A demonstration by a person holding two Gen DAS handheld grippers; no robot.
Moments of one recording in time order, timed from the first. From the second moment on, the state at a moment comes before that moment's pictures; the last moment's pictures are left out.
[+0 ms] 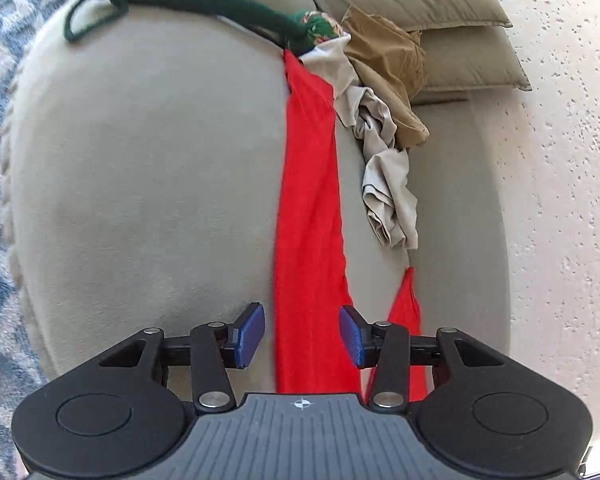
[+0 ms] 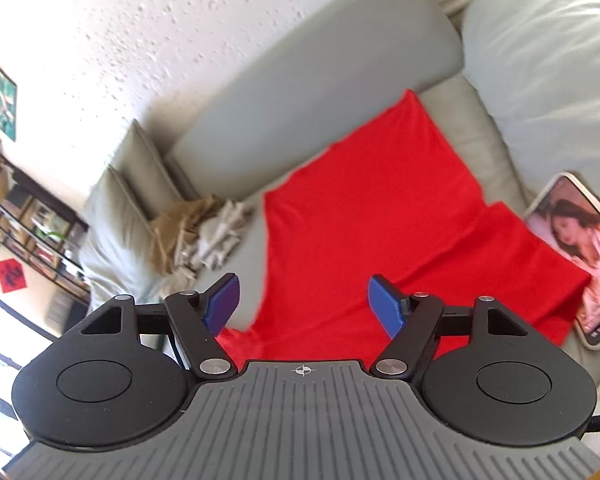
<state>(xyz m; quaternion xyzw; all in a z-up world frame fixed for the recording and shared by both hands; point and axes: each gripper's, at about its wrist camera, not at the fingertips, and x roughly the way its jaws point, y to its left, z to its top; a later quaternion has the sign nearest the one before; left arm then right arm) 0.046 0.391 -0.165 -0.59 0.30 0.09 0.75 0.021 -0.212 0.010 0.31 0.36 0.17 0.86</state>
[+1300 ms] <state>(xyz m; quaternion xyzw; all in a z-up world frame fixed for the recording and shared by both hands) 0.138 0.376 -0.030 -0.30 0.19 0.08 0.93 0.023 -0.168 0.027 0.28 0.36 0.21 0.87</state>
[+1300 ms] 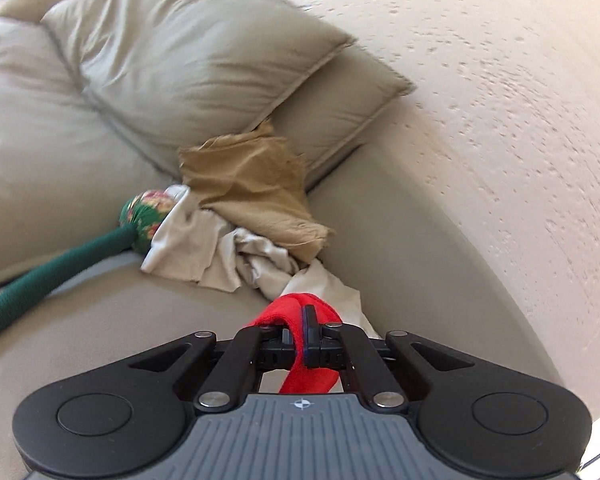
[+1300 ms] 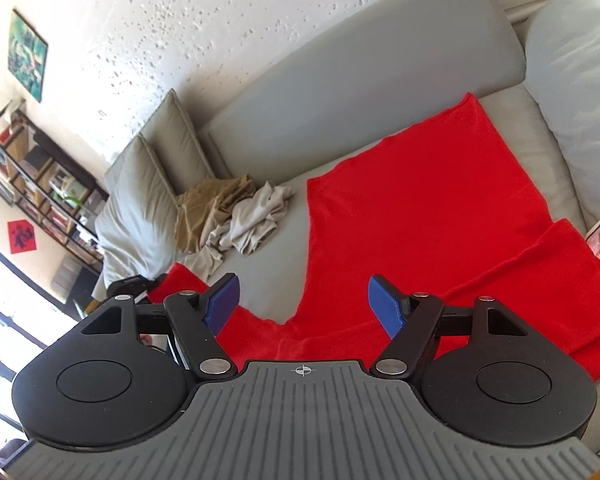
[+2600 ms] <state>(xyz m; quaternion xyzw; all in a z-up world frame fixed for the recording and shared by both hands) -0.026 -0.096 -0.141 0.40 0.26 -0.24 0.84 0.027 -0.263 -0.063 0.31 0.45 0.19 0.82</state>
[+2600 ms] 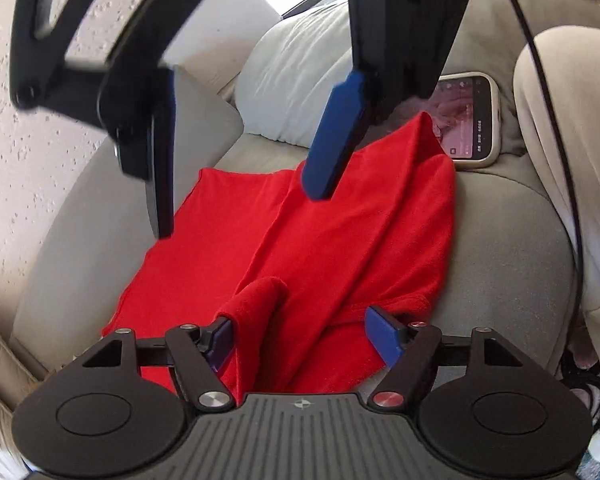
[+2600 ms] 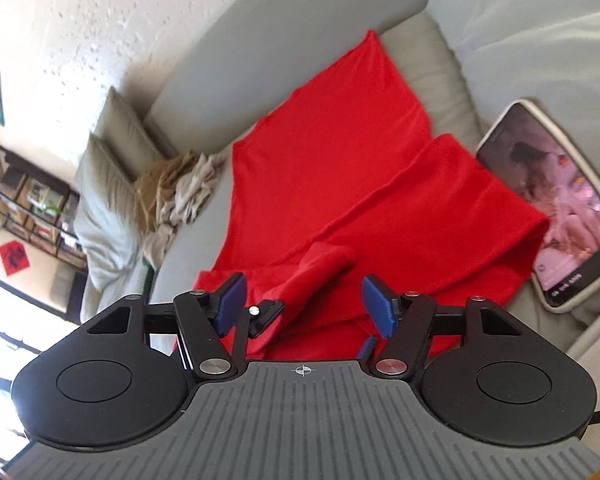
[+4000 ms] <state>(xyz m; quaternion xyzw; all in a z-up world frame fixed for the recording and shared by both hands) 0.041 0.117 -0.111 -0.17 0.46 0.00 0.87 0.101 -0.117 -0.119 0.08 0.51 0.18 0.84</state>
